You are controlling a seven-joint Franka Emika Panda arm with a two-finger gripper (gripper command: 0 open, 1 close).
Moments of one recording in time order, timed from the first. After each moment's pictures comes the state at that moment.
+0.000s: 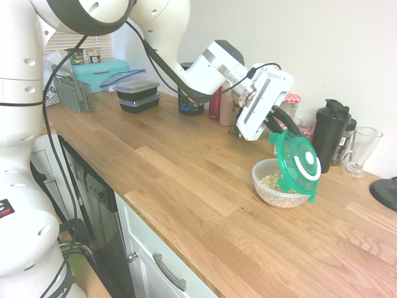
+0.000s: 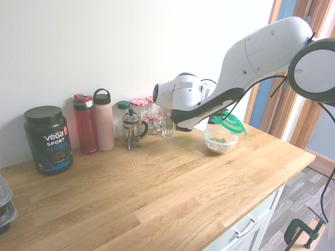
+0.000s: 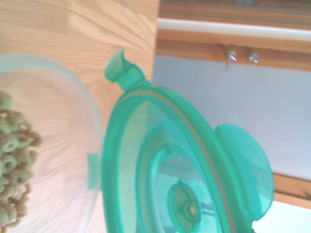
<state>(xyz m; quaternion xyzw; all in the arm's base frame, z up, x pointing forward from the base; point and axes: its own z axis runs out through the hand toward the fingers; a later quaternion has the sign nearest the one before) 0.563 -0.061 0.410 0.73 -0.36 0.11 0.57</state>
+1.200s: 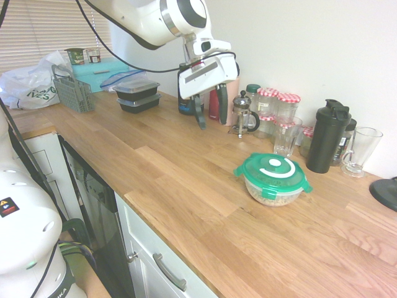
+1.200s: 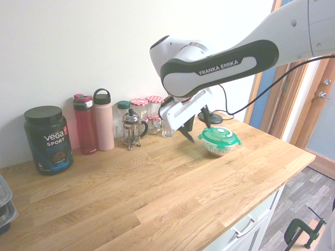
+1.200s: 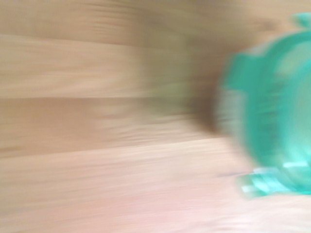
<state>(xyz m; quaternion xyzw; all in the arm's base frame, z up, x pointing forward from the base) 0.502 0.076 0.477 0.88 -0.42 0.02 0.20</state>
